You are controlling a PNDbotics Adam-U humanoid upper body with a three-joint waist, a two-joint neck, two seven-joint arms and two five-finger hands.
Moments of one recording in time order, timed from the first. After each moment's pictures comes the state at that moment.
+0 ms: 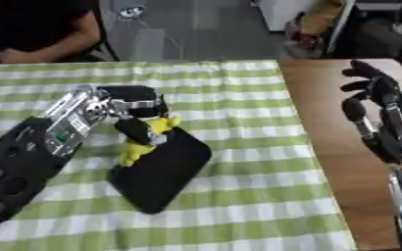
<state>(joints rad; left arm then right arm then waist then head) -0.78 0.44 -0.44 -1.23 -0.65 -0.17 -0.60 -0.34 -0.30 -0.11 -1.65 0.44 -0.29 0.12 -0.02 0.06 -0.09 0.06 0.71</state>
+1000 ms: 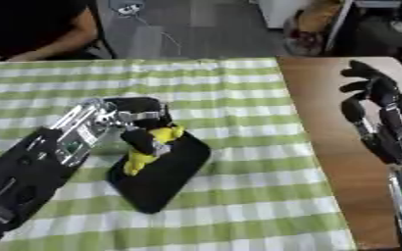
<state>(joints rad) -0.75 0.40 -0.44 -1.18 -0.68 -0.20 -0.55 -0.34 -0.30 -0.10 -1.65 0.44 -0.29 0.12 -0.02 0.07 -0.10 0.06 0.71</state>
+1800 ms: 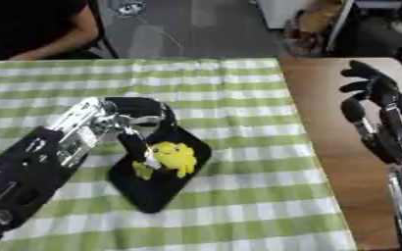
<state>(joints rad) -0.75 0.40 -0.43 -1.22 -0.83 -0.29 -0.57 -0.34 -0.30 -0.10 -1.65 0.44 -0.29 0.12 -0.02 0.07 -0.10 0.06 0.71</state>
